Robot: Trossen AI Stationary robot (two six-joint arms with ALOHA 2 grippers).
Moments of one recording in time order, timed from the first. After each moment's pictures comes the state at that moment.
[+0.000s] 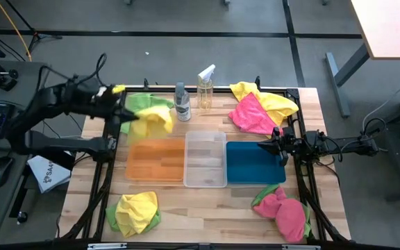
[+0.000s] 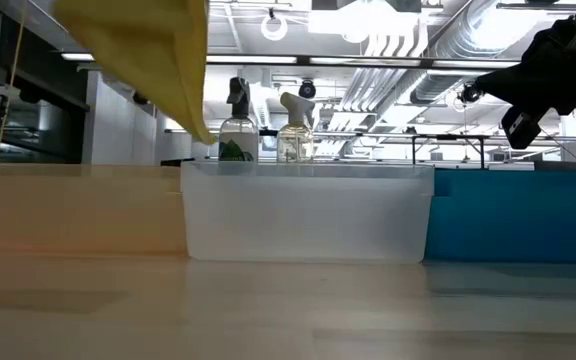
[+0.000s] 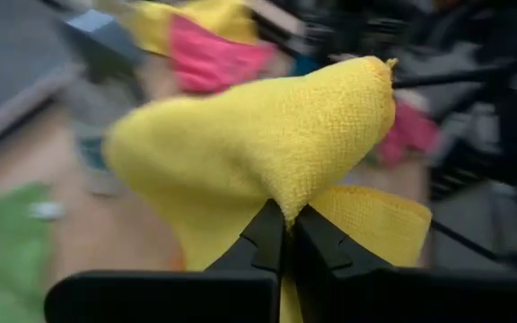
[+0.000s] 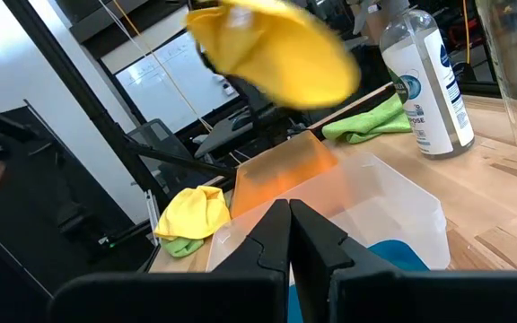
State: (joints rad) left arm 0.29 0.86 1.37 -1.10 0.16 -0.35; right arm 0.11 0.01 0.01 0.03 0.14 0.49
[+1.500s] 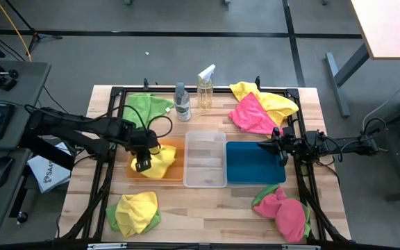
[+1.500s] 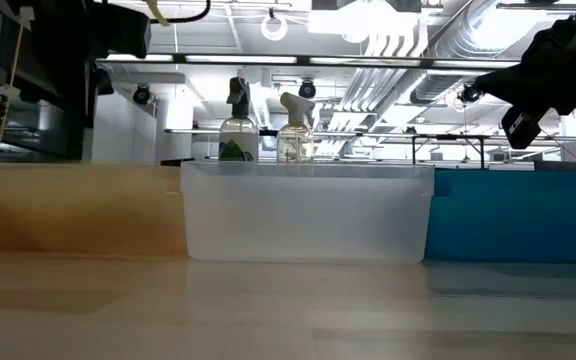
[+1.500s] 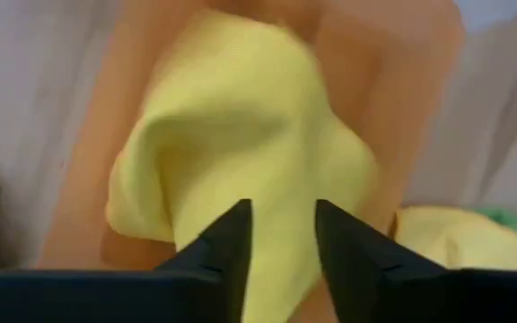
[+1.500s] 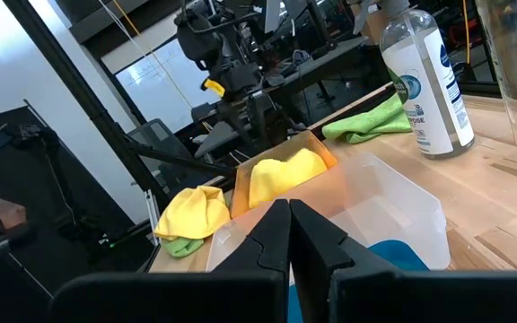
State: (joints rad) left arm -0.10 1.15 0.93 -1.05 0.01 -0.43; right arm 0.11 0.01 0.01 0.03 0.14 0.49
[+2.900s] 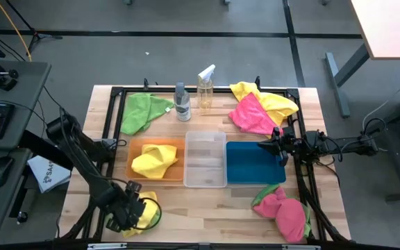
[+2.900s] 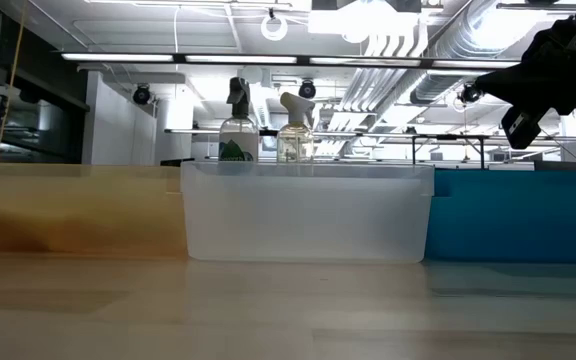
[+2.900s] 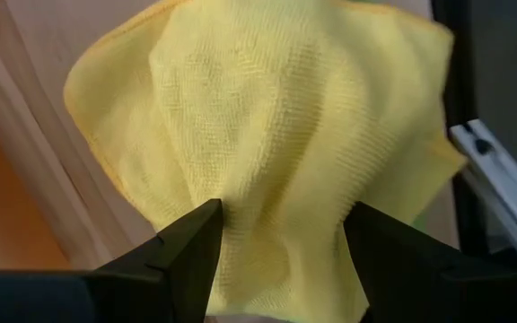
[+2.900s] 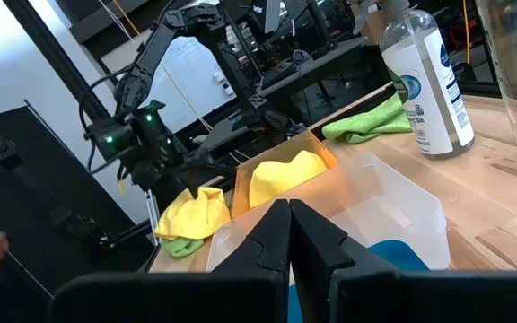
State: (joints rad) left arm -0.92 1.56 1.06 -0.93 0.05 -0.60; right arm 0.11 0.01 0.01 0.03 0.14 0.49
